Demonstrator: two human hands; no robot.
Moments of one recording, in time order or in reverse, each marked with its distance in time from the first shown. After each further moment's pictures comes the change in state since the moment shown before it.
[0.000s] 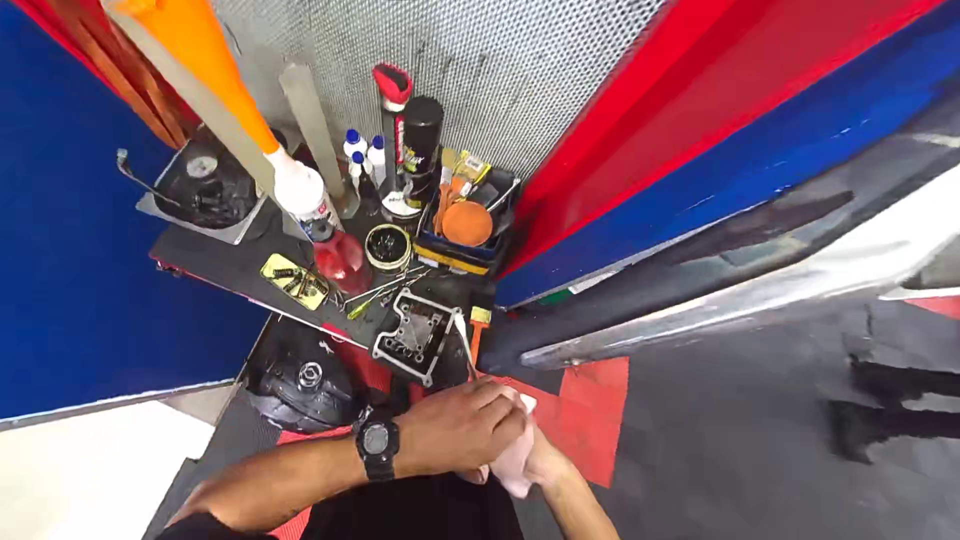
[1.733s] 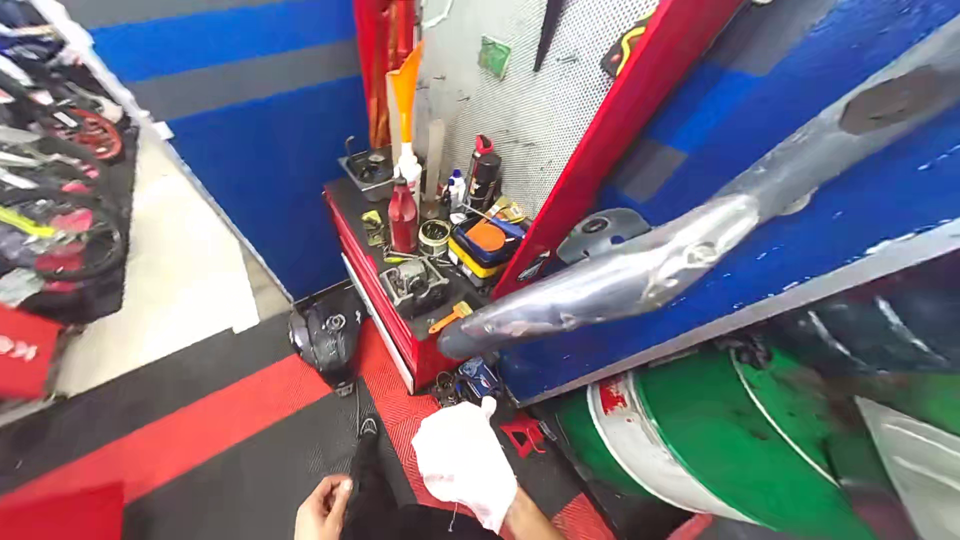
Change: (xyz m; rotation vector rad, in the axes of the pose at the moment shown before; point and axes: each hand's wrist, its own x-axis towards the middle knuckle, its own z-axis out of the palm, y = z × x) left_hand 0.036 0.352 0.355 -0.367 1.264 -1.772; right_hand -0.137 -0.043 -0.169 -1.138 -0.704 -0.202
